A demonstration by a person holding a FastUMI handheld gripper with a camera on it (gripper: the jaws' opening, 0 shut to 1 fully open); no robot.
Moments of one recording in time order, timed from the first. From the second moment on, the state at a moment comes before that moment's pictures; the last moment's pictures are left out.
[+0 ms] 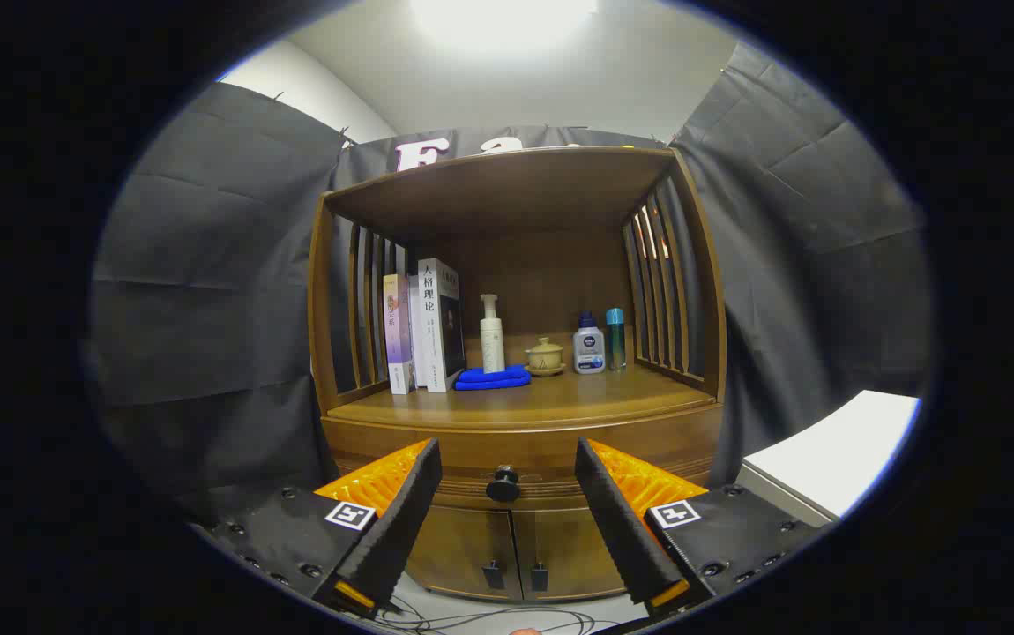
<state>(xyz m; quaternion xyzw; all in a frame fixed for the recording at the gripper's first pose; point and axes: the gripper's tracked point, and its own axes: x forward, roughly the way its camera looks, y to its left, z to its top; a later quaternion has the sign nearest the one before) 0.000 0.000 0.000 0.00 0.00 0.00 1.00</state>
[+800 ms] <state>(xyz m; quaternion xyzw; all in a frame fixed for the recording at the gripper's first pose) -0.002 0.002 -0.003 0.00 0.00 0.00 1.00</state>
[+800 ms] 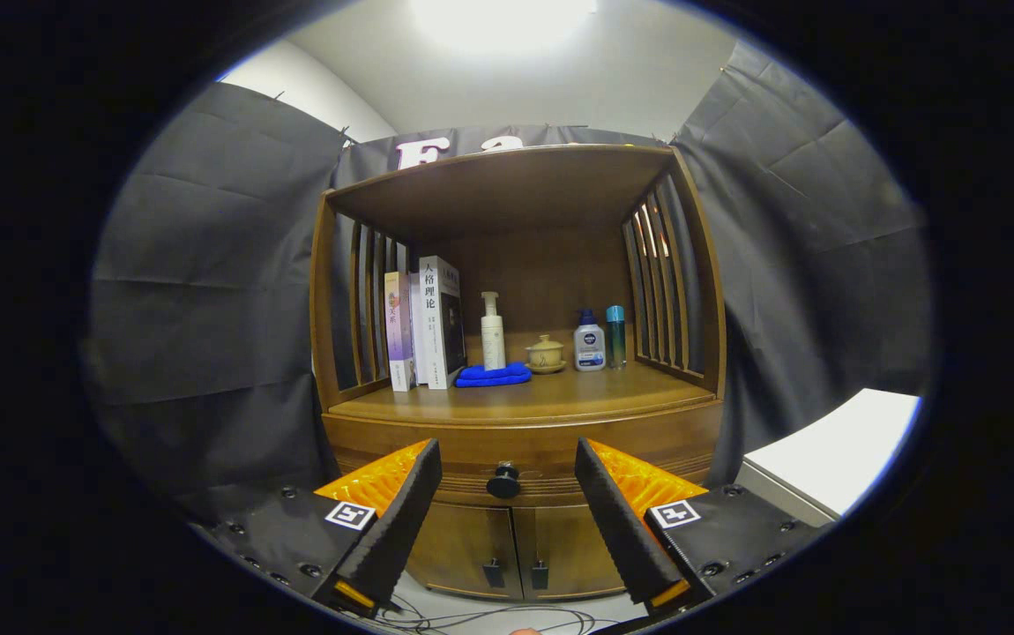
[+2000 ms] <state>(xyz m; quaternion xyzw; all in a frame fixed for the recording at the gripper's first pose) 0.066 0.025 -0.031 0.00 0.04 0.03 1.00</state>
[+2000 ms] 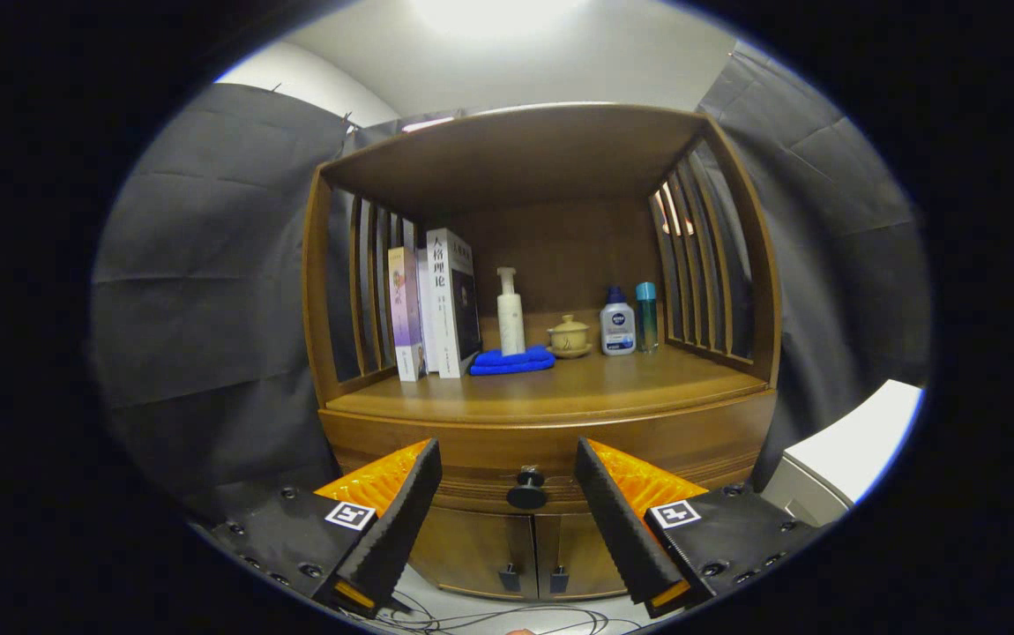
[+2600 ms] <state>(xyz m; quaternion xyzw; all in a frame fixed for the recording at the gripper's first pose) 0.123 0.020 -0.092 -0.02 0.10 0.01 0.99</state>
